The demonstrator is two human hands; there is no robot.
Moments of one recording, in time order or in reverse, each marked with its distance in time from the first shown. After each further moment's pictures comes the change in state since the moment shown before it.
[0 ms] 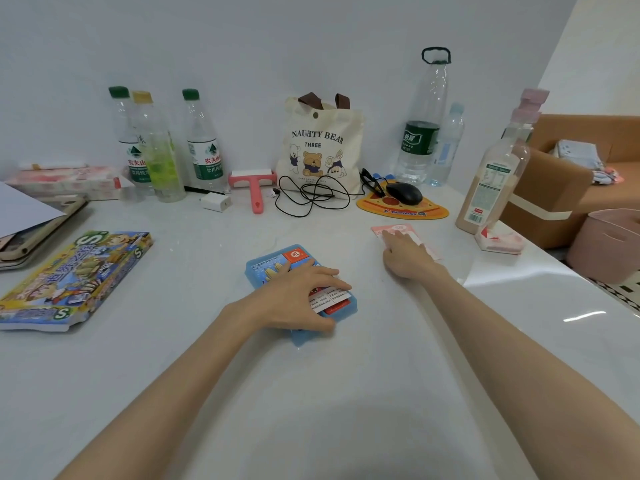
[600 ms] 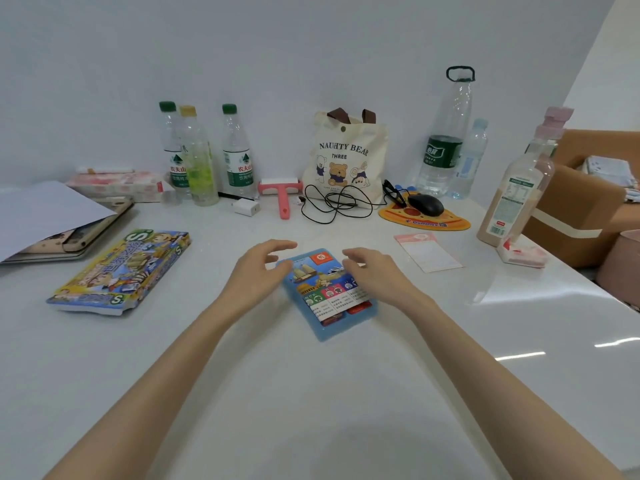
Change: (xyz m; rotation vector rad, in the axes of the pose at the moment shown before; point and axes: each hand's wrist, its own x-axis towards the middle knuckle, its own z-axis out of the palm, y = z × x) left_hand -0.044 -0.038 -0.027 -0.541 0.581 -0.271; right_hand -0.077 -0.091 0.007 0.481 0.037 -0.250
